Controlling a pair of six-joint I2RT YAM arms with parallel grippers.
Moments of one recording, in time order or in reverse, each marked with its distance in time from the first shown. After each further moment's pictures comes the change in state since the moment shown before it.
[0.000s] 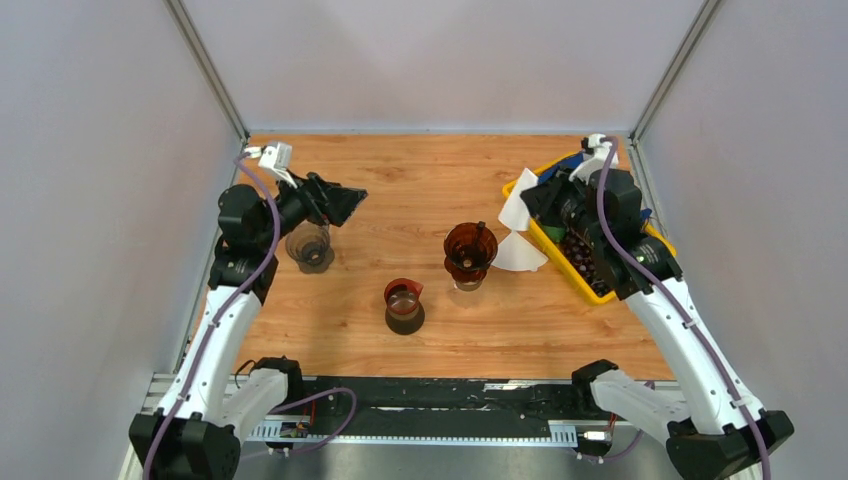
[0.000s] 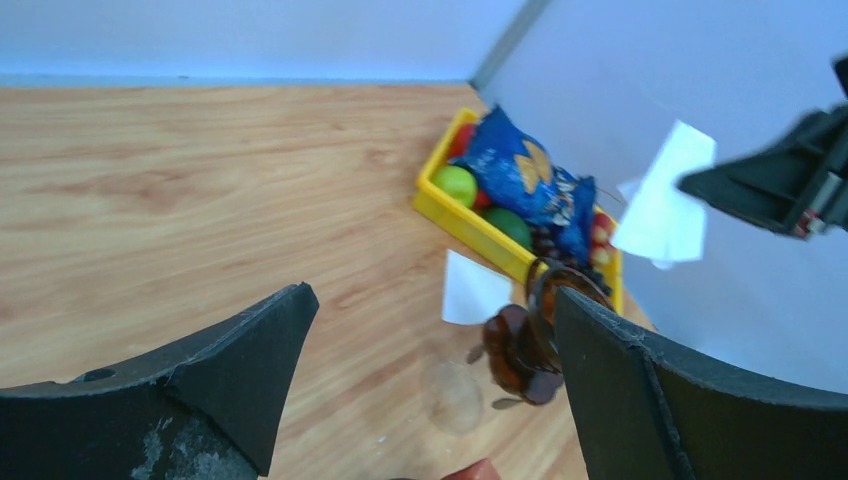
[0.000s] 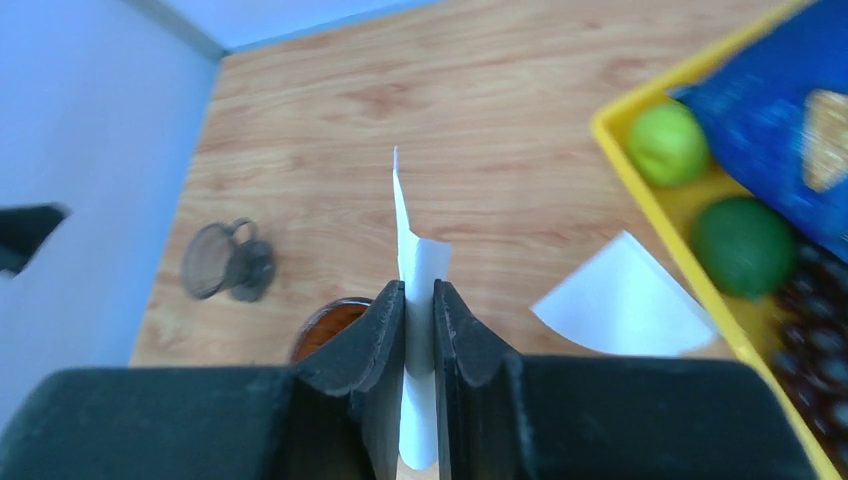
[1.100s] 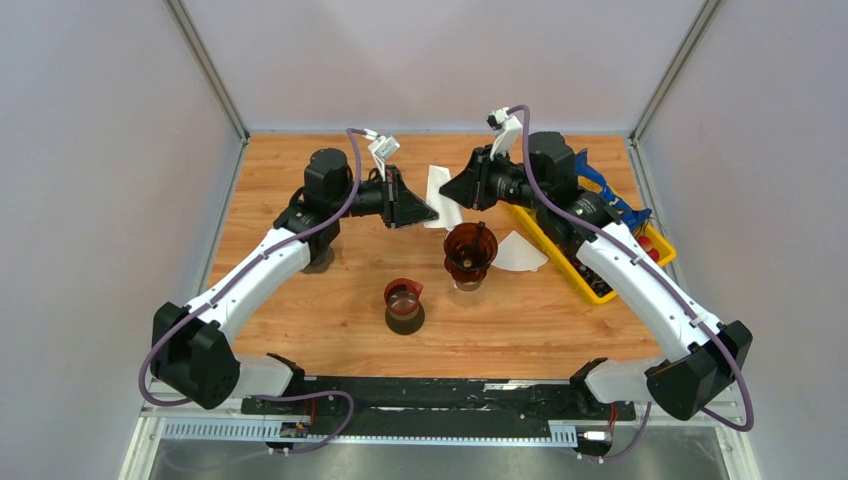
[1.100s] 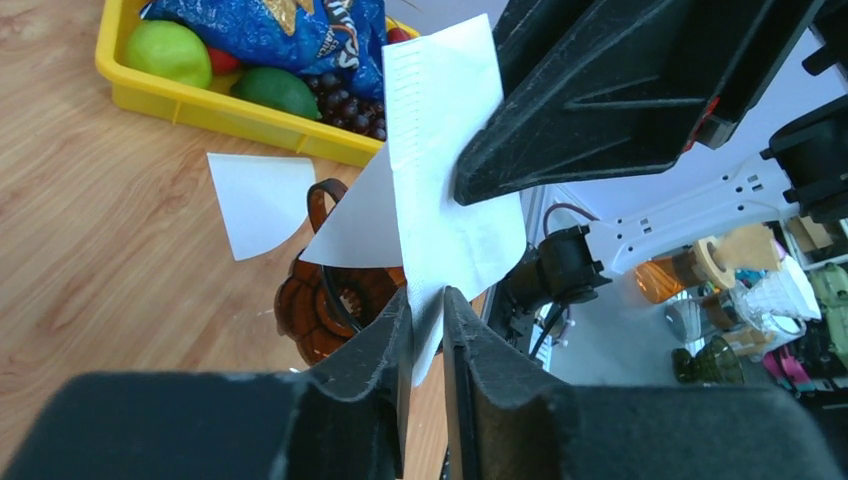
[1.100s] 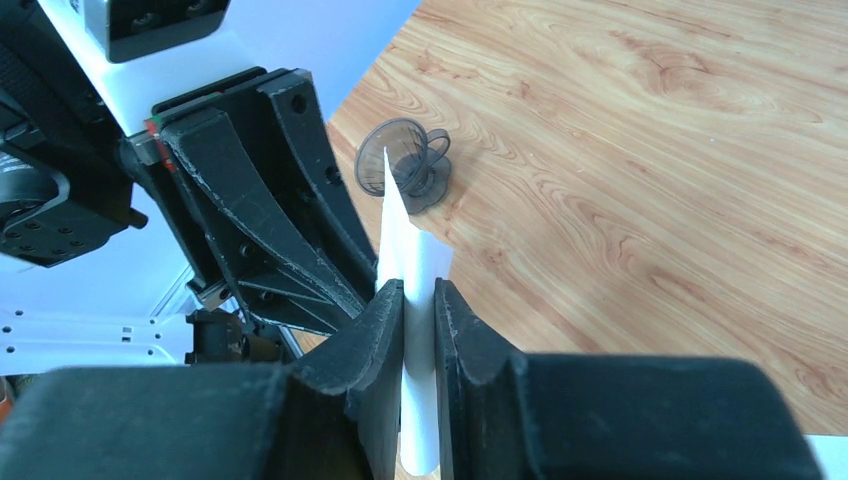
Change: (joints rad) left arm -0.380 0.436 0.253 0.034 0.317 0.006; right arm 0.191 0.349 0.240 0.186 -0.444 -0.105
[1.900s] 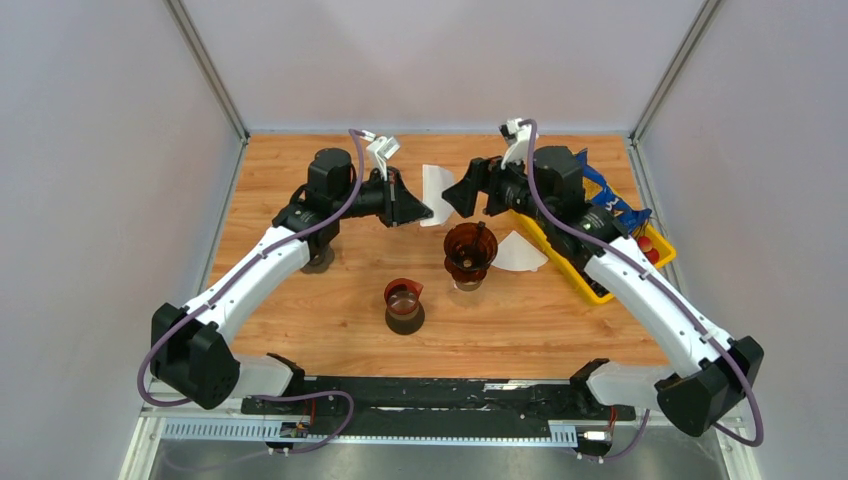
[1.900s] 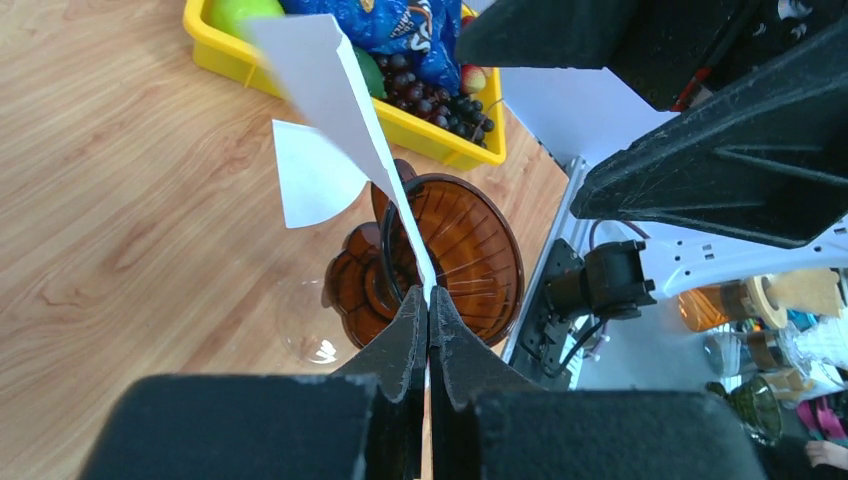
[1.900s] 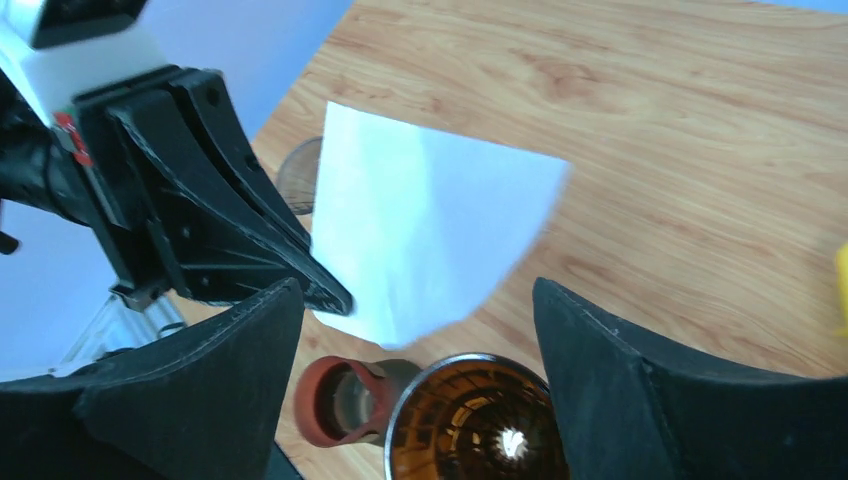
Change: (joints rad) left arm -0.008 0.000 0.037 -0.161 -0.132 0.054; right arm 0.000 -0.046 -0.066 0.012 0.161 -0.045
